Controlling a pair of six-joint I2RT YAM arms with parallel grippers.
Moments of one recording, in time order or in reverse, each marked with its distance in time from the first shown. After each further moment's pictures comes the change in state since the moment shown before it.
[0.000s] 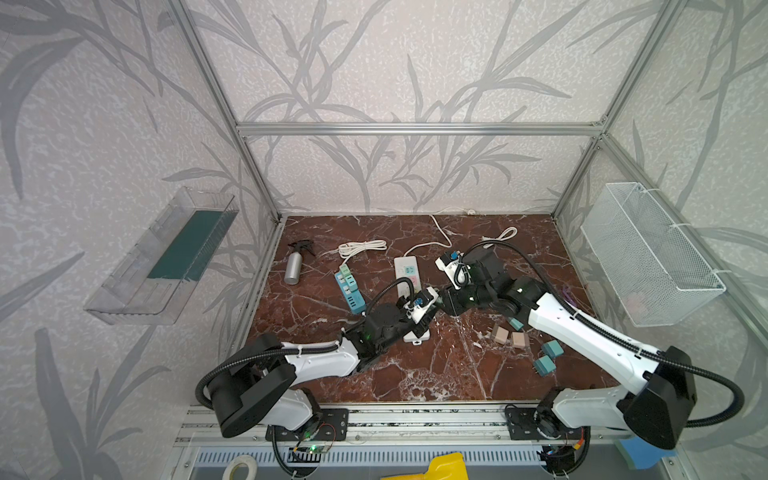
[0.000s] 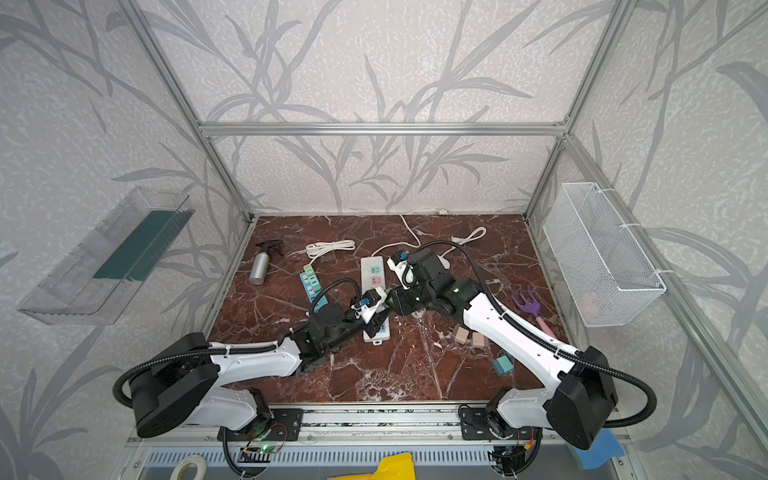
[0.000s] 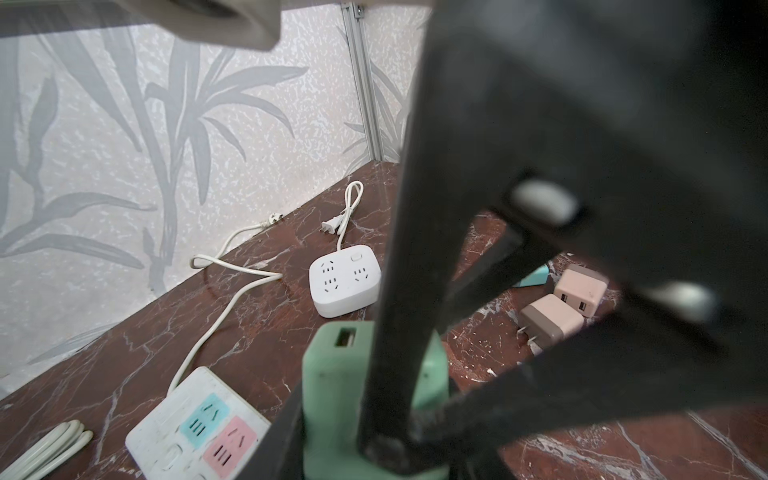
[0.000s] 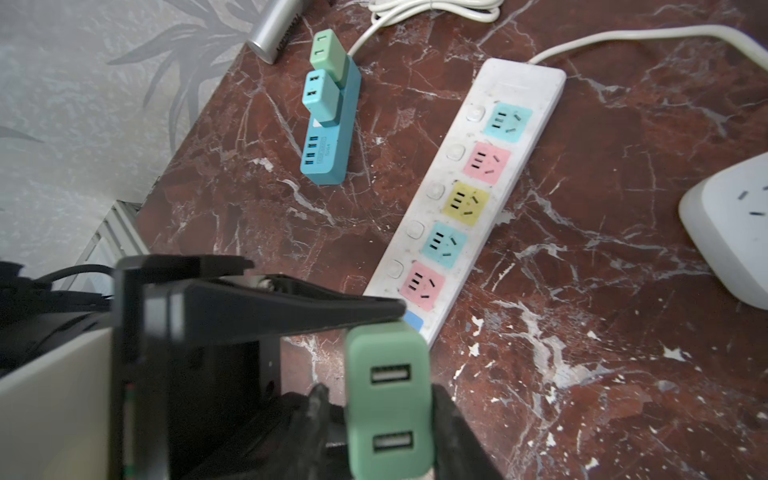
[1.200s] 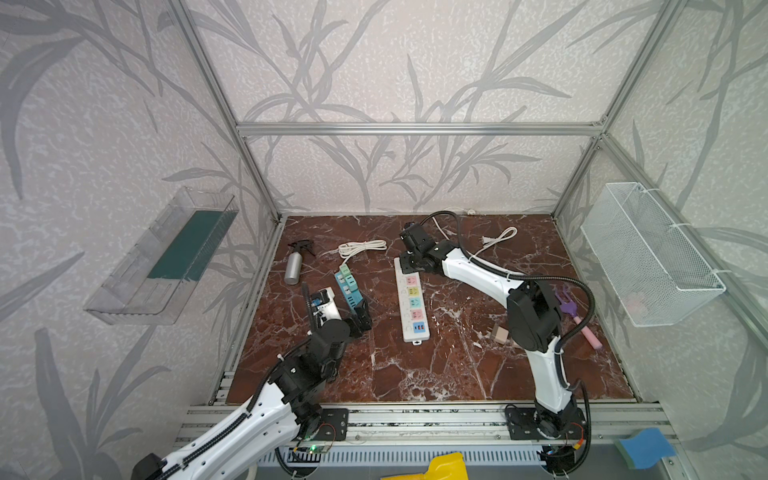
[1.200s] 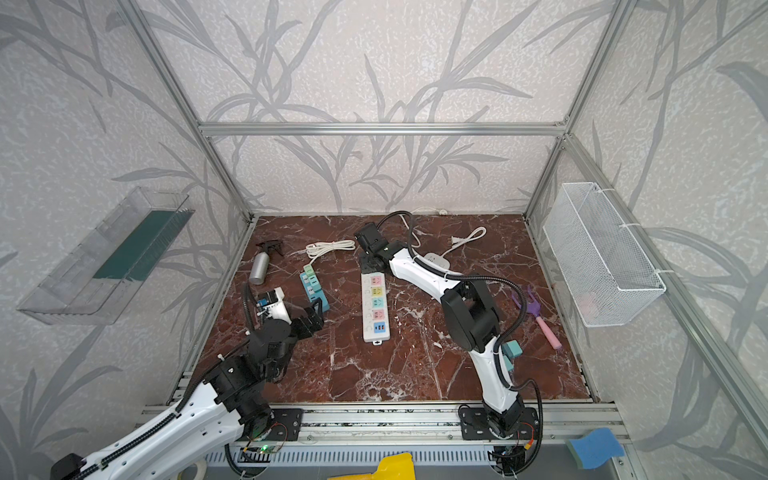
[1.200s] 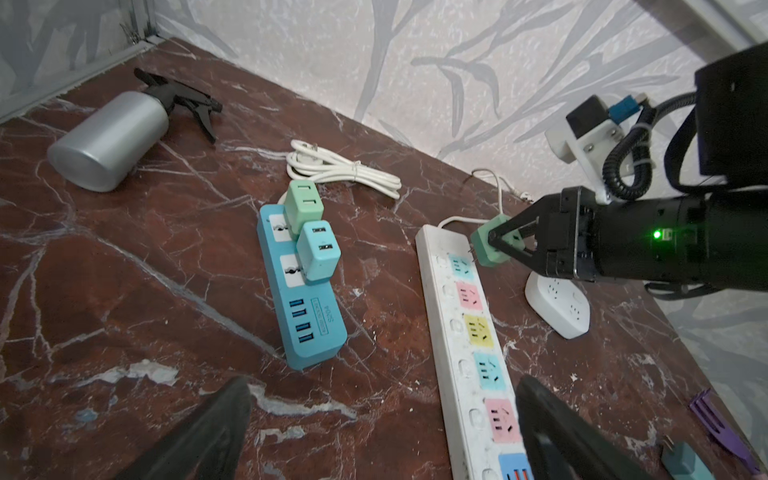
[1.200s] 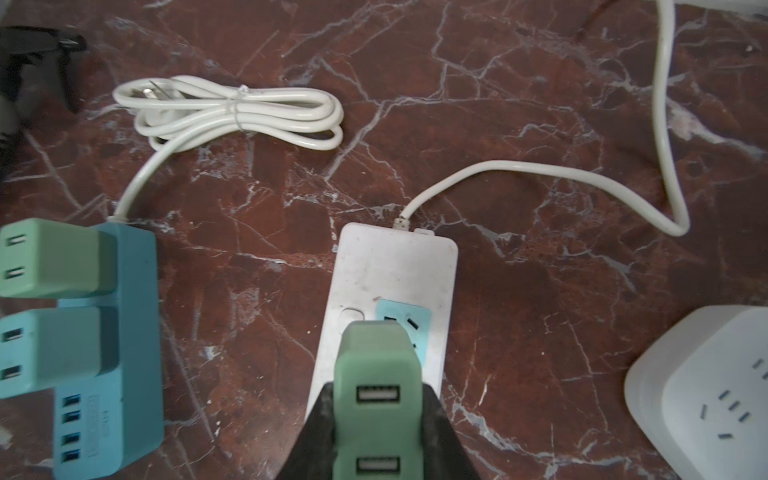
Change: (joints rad) left arm 0.181 -0.800 -0.130 -0.997 -0.536 -0.898; right arm 0.027 0.802 0.709 -0.024 0.488 0.105
